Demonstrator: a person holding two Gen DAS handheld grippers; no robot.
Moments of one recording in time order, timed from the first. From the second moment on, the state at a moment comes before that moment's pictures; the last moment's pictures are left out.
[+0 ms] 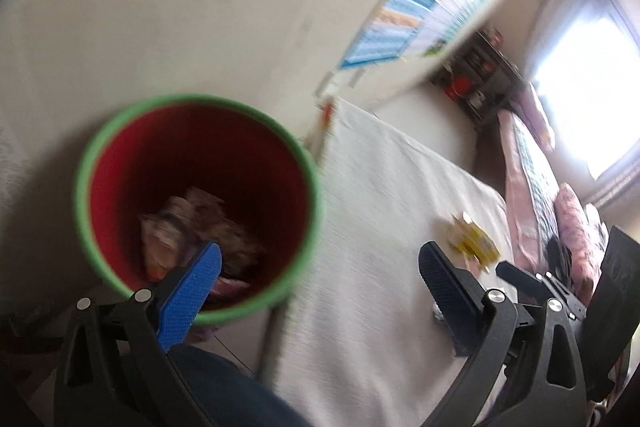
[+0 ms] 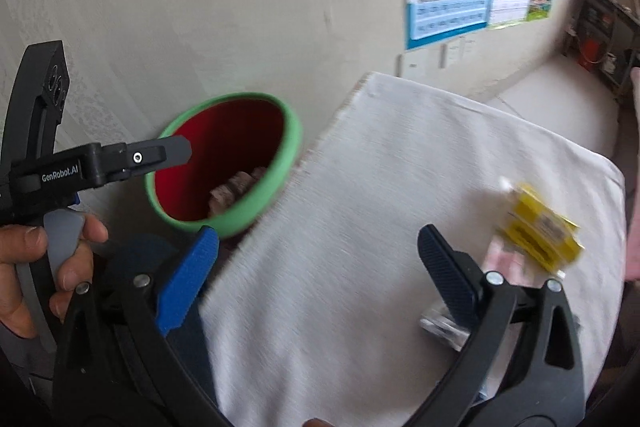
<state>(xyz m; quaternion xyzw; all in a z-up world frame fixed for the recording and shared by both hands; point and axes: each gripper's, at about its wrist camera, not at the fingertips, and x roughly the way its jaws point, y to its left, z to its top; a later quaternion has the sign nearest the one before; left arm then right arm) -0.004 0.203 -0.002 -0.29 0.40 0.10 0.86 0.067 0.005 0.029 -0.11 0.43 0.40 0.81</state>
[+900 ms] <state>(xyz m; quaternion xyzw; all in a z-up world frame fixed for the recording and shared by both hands) 0.069 0.032 -0.019 -0.19 0.49 -0.02 0.85 0.110 -0.224 -0.013 0.03 0.46 0.19 0.86</state>
